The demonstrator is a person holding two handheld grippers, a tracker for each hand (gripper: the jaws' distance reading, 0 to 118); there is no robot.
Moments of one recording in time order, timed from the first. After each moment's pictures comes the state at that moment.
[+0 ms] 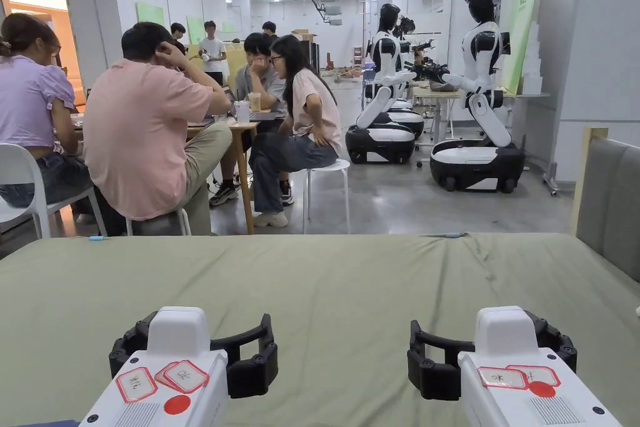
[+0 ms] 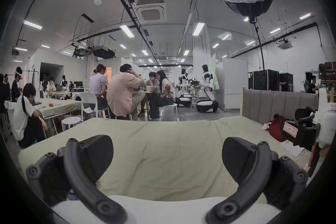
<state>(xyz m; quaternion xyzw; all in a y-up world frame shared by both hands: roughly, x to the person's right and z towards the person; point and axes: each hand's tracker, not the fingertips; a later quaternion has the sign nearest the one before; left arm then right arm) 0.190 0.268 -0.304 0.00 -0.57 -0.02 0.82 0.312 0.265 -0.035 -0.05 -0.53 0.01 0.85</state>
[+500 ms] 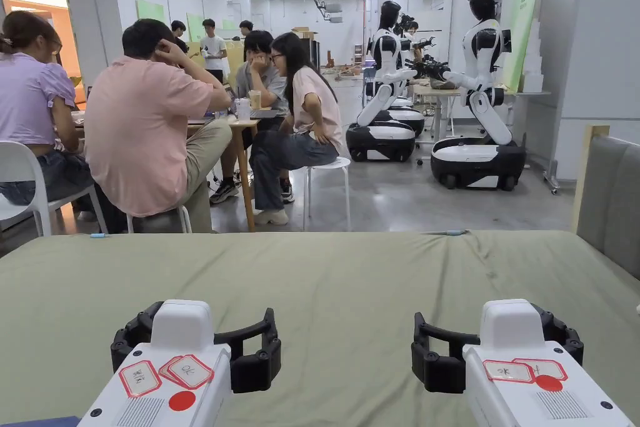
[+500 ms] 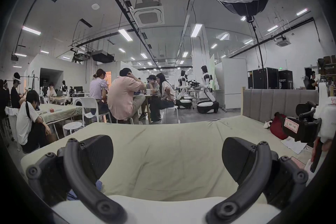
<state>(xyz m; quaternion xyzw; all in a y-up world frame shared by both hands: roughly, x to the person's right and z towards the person) 0.190 0.273 -0.299 0.01 -0.57 -0.02 0.82 0.310 0.270 -0.033 -0.04 -0.53 0.01 0.85</state>
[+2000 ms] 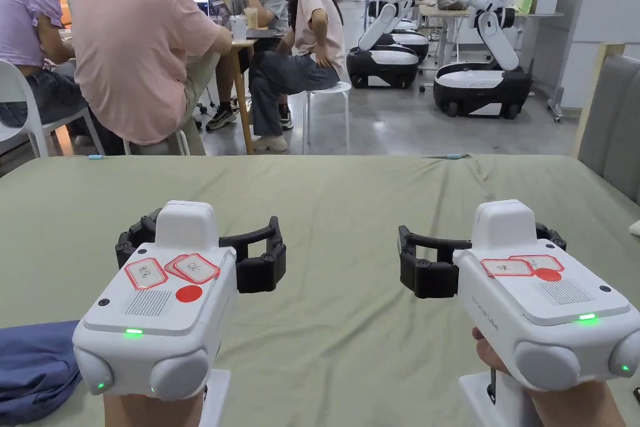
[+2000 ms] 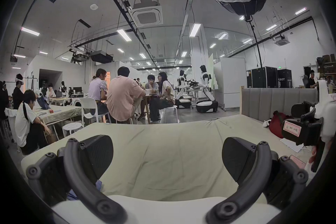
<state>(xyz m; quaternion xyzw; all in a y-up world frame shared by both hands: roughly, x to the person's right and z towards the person) 0.187 0.273 -0.296 0.02 -0.57 -0.03 0.82 0.304 0.276 -0.033 -0.05 -0.46 -0.01 0.89</state>
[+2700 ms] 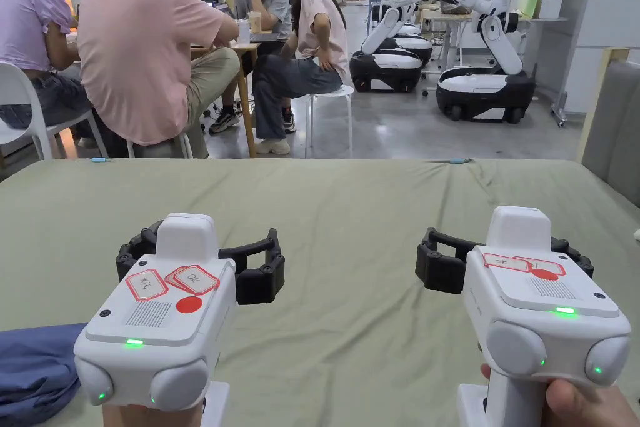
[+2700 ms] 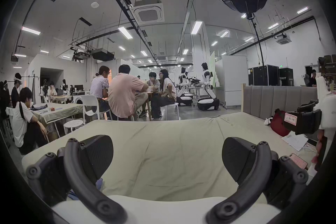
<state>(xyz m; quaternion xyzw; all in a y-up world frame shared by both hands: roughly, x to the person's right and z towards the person) 0.187 0.266 -0.299 0.00 -0.57 -0.03 0.82 0.305 0.279 -0.043 -0.08 -0.59 -0.06 0.80</state>
